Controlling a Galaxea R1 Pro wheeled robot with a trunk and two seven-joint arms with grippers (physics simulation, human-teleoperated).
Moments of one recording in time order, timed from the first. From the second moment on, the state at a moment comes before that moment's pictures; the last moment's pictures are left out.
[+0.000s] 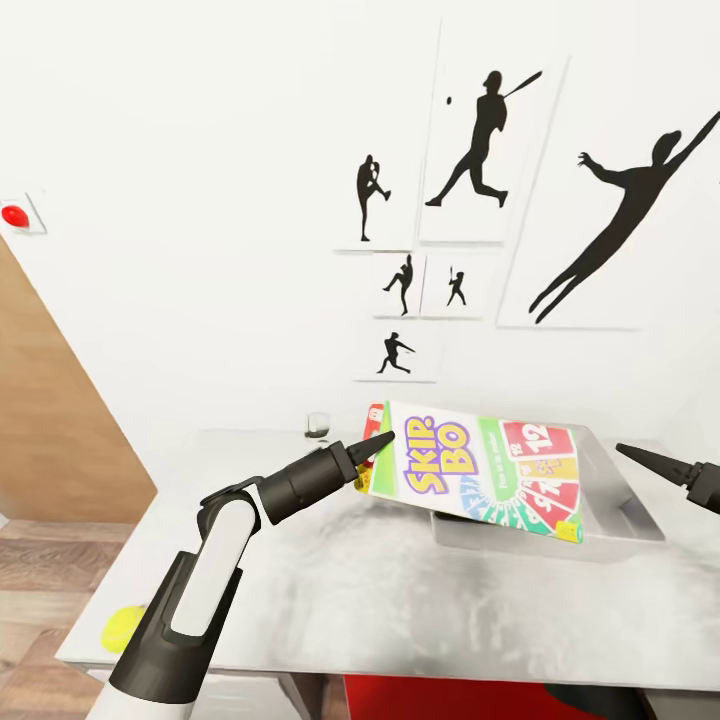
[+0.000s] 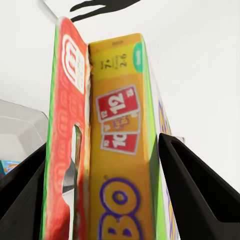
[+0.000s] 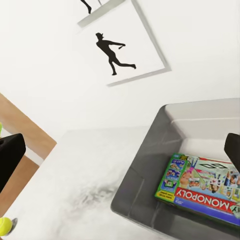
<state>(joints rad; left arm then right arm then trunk) -0.48 -0.11 -0.22 -1.58 0.91 0.75 -0.41 -0.34 -0.49 -0.63 -1.62 -0.49 0.99 1.03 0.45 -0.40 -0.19</state>
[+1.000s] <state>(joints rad) -0.48 -0.11 -0.22 -1.58 0.92 0.75 -0.41 -0.34 -0.48 -0.63 -1.62 -0.49 0.99 1.03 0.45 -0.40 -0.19</state>
